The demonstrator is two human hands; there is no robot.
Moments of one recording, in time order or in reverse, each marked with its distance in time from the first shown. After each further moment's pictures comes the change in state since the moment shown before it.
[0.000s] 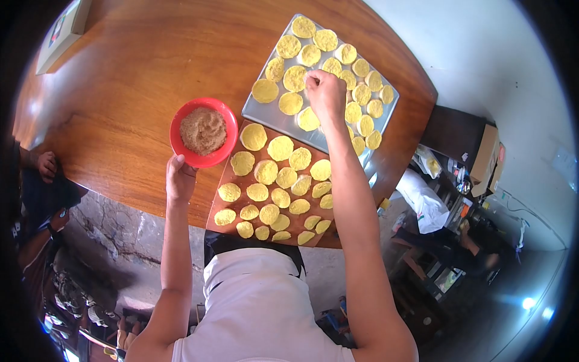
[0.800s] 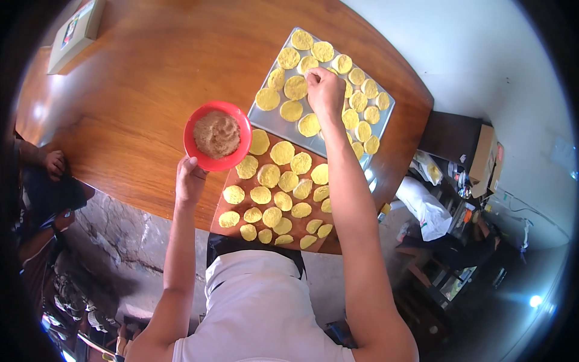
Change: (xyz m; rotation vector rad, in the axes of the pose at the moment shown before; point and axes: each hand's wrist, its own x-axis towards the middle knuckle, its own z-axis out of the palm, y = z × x) left_hand -0.005 0.007 0.020 0.009 -0.108 -0.001; right_hand 0.009 -0.026 -0.009 0.040 0.101 0.039
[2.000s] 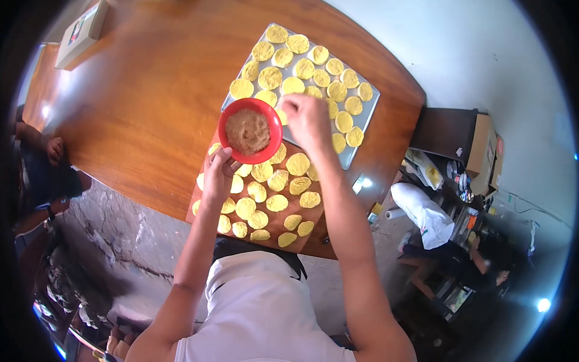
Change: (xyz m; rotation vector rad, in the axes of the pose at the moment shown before) left_hand -0.024 -0.096 0.117 -0.039 0.110 -0.048; right_hand -0.088 0.012 -0.084 0.159 -0.213 -0.144
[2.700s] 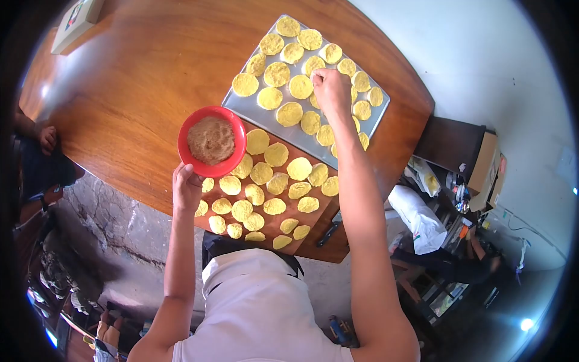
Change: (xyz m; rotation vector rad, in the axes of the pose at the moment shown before) left_hand -0.019 0.028 -0.064 0.018 0.051 0.129; right_hand 0.090 0.071 0.002 -0.331 -0.013 0.022
